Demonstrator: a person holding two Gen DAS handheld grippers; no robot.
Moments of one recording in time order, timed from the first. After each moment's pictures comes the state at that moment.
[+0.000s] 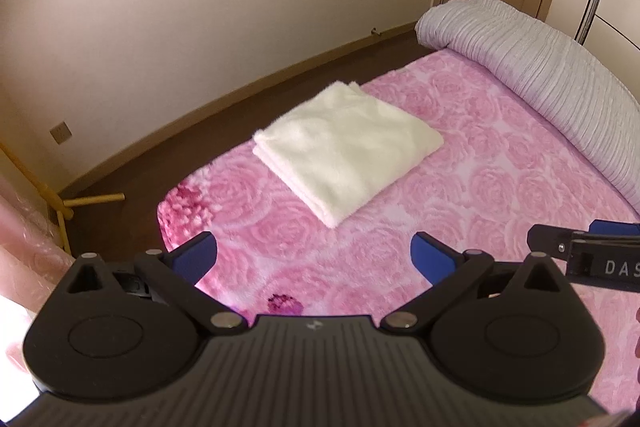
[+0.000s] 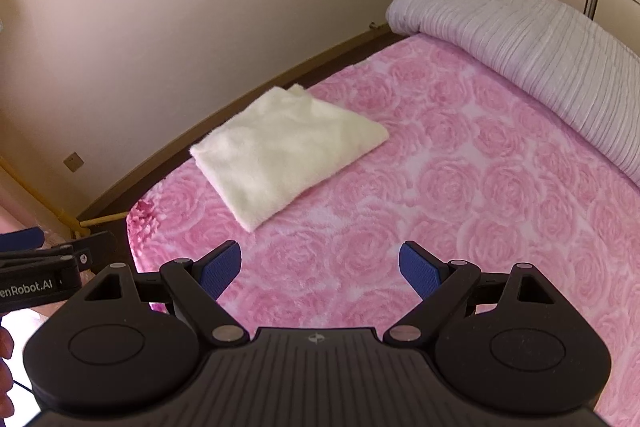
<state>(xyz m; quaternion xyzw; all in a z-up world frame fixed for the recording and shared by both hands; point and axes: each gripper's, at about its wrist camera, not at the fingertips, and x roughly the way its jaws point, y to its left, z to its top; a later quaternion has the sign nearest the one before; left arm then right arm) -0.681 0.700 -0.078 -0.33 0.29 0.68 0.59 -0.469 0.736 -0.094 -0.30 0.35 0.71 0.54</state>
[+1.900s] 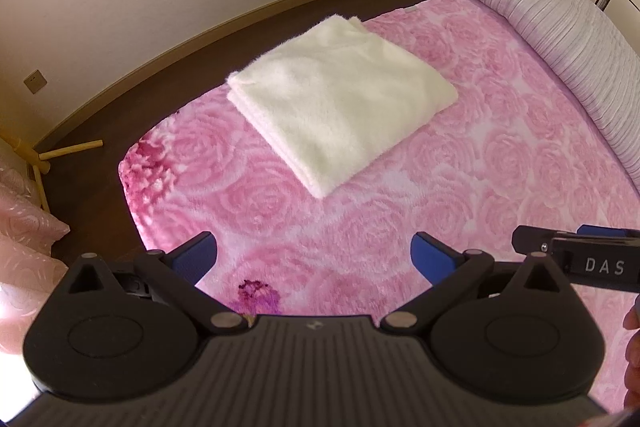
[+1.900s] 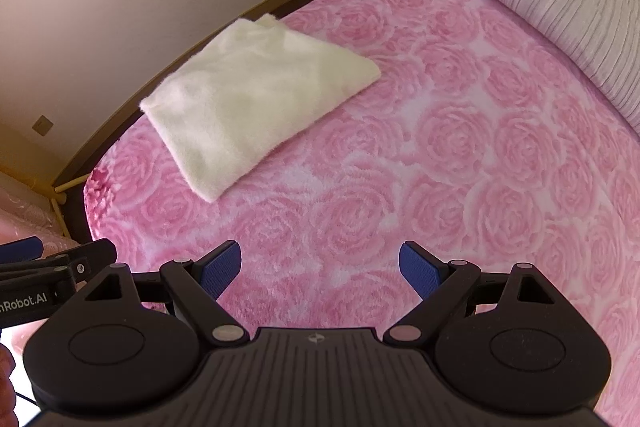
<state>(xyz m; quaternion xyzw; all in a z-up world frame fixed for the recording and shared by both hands) -0.687 0.783 -0.146 -0.41 0.33 0.64 0.56 -0.480 0.824 -0.164 -0.38 0.41 0.65 0.51</state>
